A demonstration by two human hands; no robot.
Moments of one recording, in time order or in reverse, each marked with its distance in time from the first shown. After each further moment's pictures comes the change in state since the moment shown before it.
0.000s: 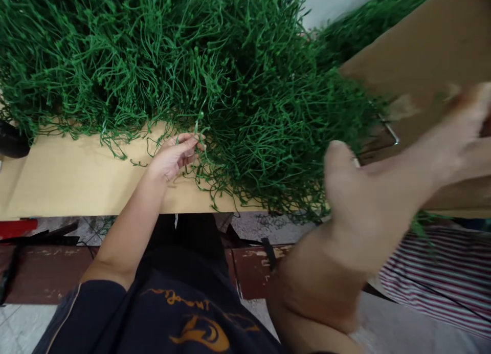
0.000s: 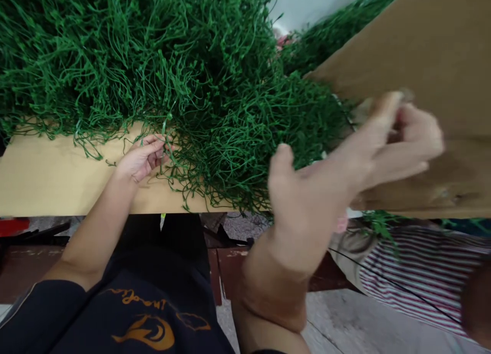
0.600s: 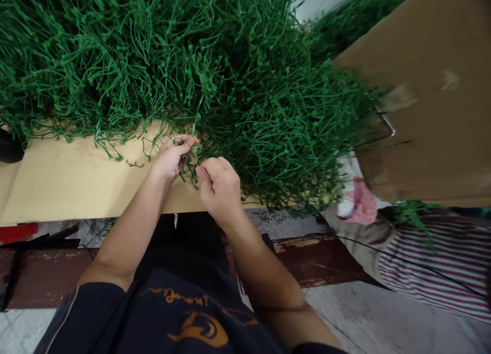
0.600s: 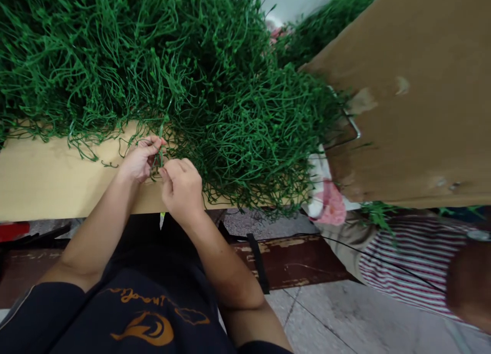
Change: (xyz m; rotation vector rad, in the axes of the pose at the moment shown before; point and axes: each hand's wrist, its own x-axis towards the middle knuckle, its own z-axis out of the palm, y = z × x) left_hand 0.005 -0.008 0.010 0.028 0.123 0.044; right_hand -0.056 -0.087 0.068 0.468 -0.410 -0.110
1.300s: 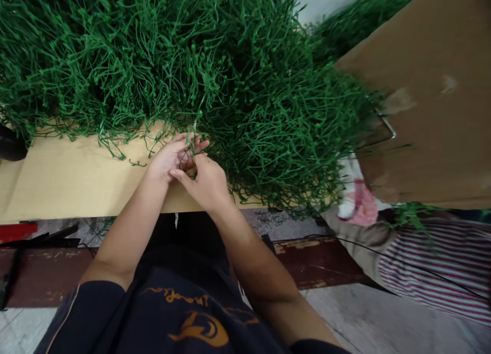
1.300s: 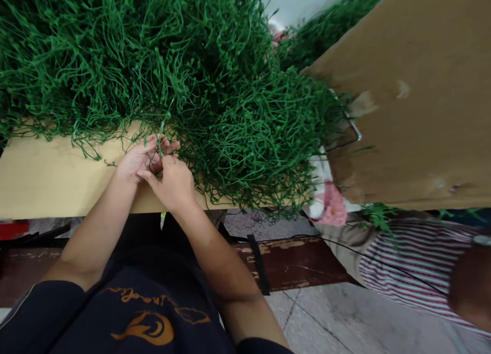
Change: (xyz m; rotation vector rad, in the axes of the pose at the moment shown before) left_hand -0.004 0.006 -0.009 -0.202 -0.126 -0.149; right_hand 0.011 -0.004 0.027 -0.062 -0.253 0.274
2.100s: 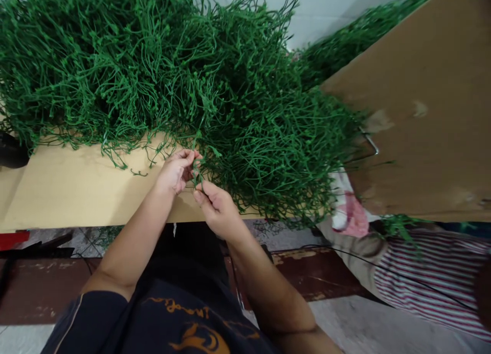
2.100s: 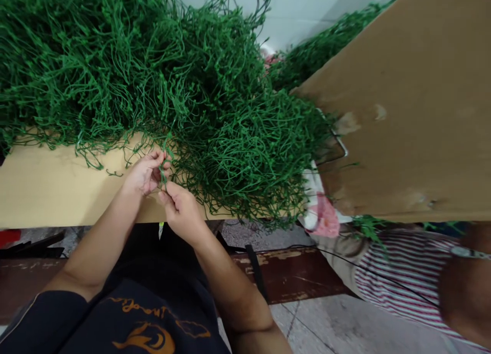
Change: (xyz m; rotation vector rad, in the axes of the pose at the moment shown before) left_hand -0.001 -0.005 0.008 -0.019 0.074 0.017; right_hand -0.033 -0.001 -0.024 0.425 -0.132 -0.111
